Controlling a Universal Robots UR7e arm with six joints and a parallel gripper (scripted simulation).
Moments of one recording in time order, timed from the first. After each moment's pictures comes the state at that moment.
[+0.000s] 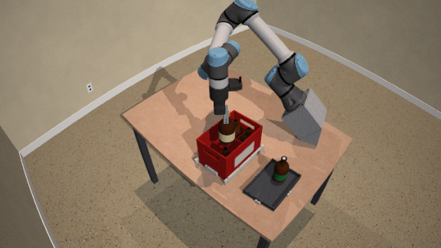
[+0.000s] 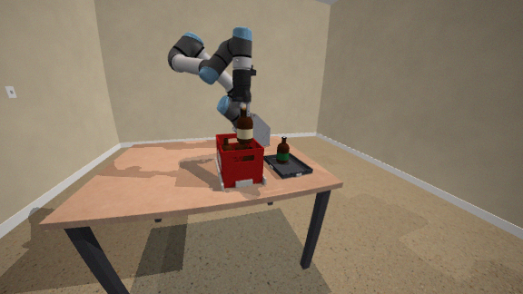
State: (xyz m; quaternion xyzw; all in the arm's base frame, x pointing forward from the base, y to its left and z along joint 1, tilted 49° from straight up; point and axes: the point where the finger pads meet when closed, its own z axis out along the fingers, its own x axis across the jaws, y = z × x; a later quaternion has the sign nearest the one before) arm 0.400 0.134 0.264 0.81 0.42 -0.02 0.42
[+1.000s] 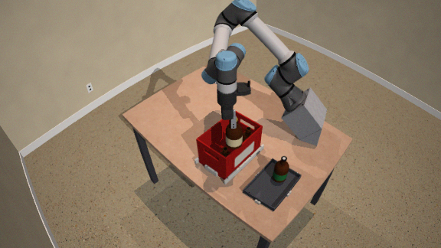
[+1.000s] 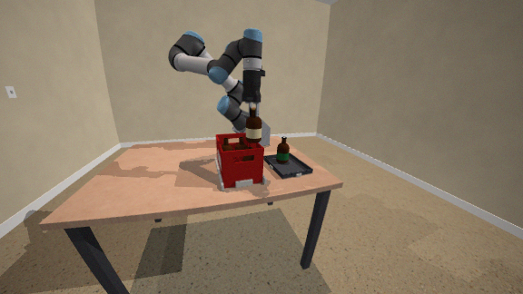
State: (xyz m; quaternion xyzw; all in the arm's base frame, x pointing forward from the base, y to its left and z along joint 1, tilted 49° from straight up) arm 0.400 0.163 0.233 0.81 0.42 -0.02 0.42
